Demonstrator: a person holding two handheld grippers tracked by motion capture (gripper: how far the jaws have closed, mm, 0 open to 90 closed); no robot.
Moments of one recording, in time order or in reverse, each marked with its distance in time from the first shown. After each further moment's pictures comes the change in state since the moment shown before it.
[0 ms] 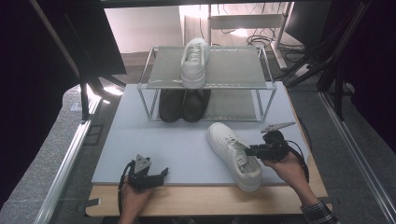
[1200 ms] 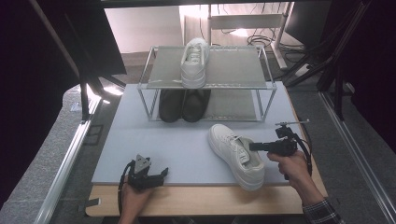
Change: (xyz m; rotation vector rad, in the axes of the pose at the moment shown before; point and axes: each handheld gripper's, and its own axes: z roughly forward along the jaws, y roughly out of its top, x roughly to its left) left arm 0.000 0.000 0.000 0.000 0.000 0.000; right arm -0.030 -0.006 -0.011 -0.093 0.200 0.306
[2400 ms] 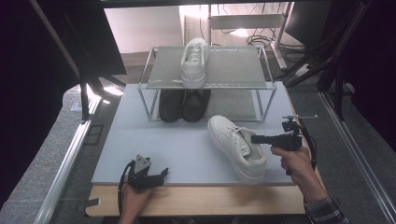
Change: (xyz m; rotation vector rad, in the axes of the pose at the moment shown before) left arm 0.000 0.000 0.000 0.000 0.000 -0.001; right arm 0.011 0.015 -0.019 -0.090 0.092 0.042
